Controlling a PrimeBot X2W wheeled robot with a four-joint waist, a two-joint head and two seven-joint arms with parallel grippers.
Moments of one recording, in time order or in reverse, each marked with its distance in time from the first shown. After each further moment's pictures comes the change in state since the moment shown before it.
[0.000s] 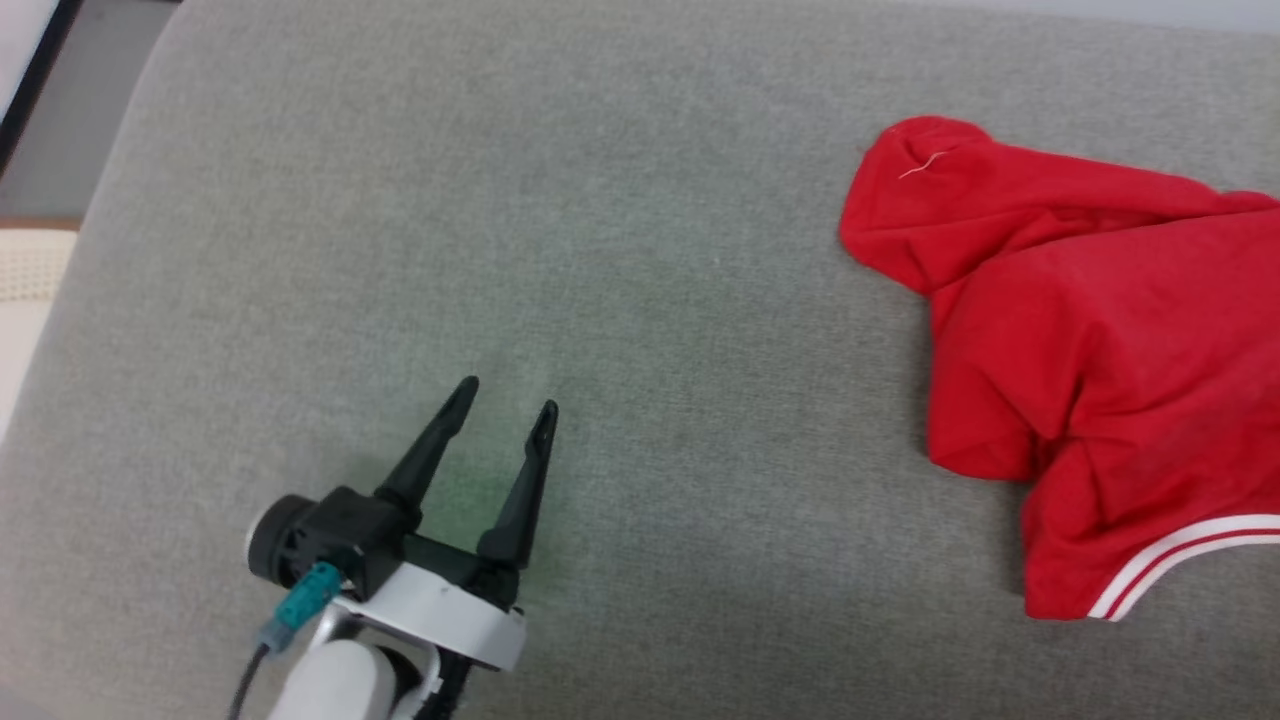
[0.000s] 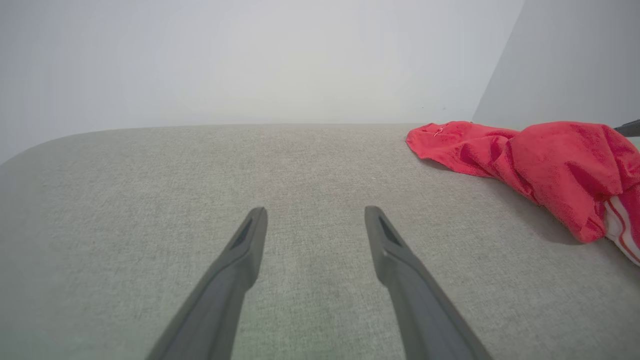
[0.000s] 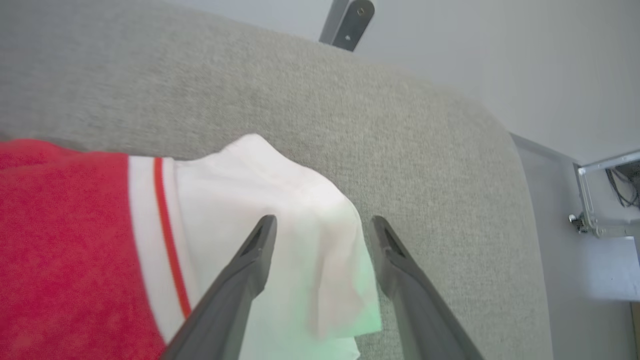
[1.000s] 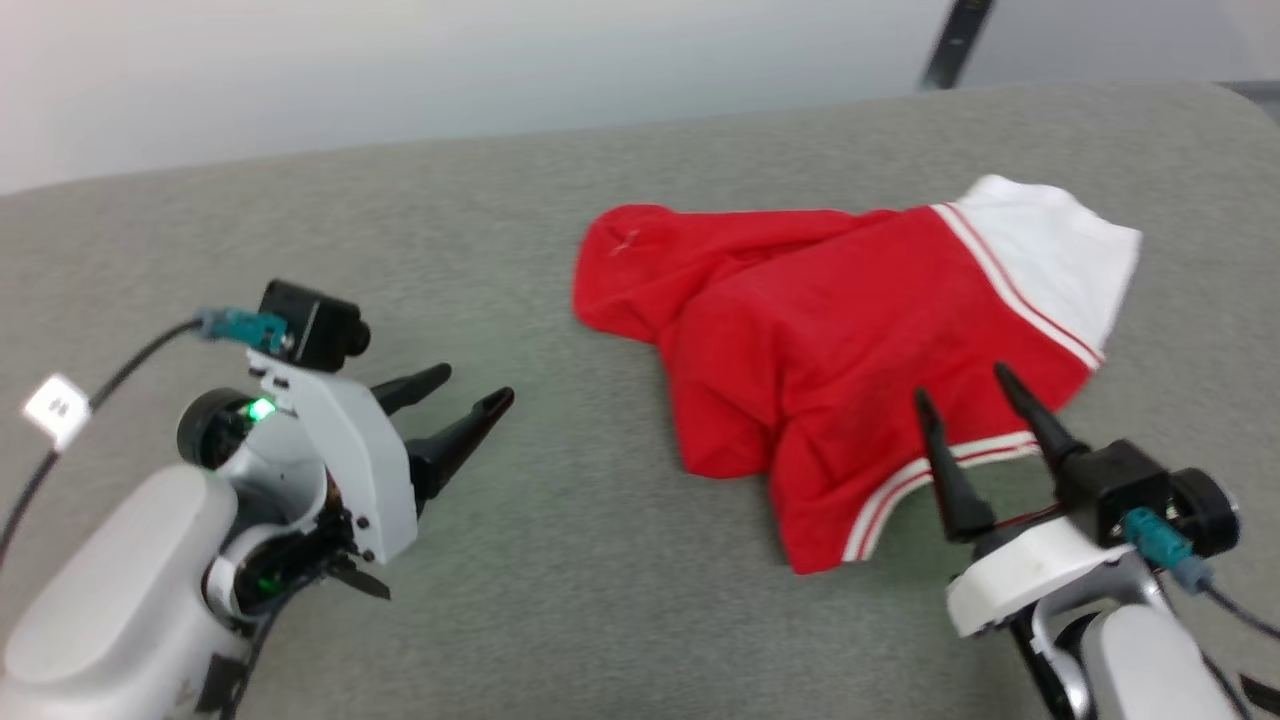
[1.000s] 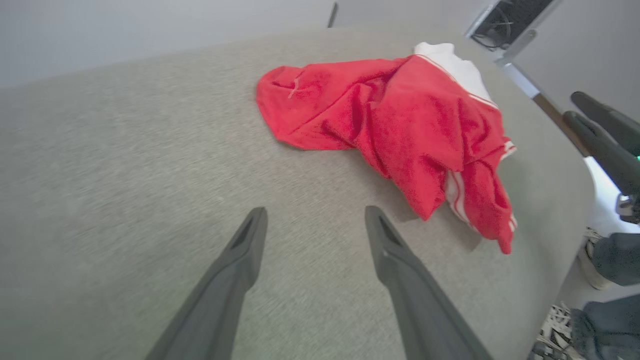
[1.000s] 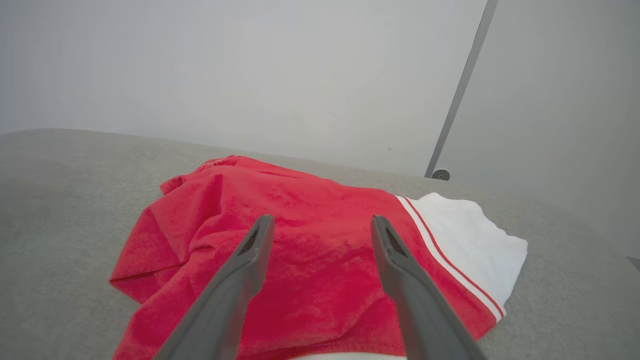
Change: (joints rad) left arm -0.353 0.411 -0.295 0.049 -0.663 0.000 0.642; right arm 0.594 0.523 0.138 -0.629 -0.084 0.000 -0.565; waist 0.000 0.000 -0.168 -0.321
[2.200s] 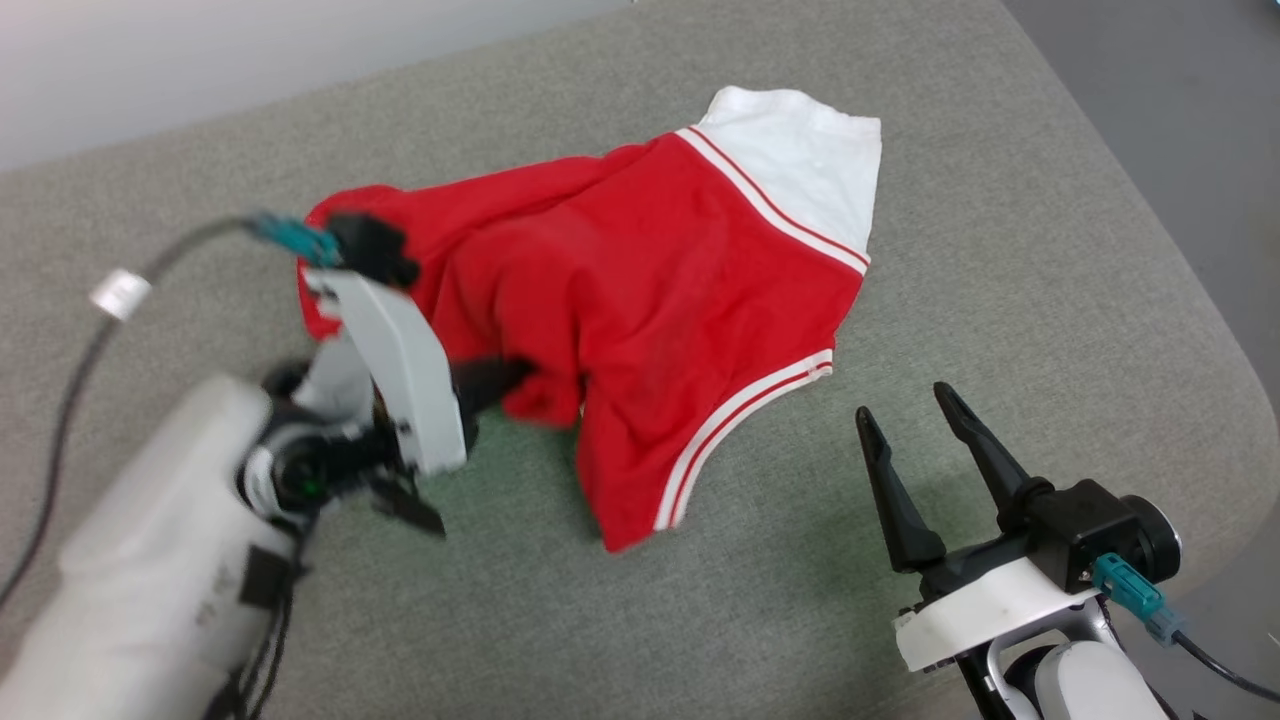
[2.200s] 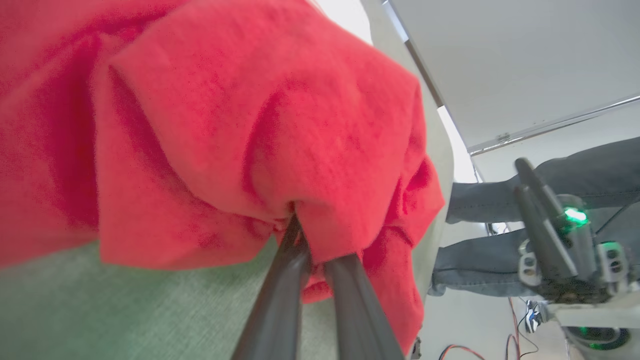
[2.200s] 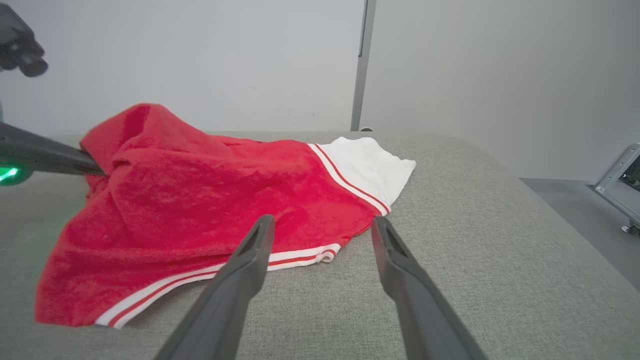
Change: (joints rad) left arm -0.185 -0.114 -0.061 0.201 -0.283 0.000 0.199; right arm 0.074 0.065 0.056 -0.095 0.036 0.000 -0.035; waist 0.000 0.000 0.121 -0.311
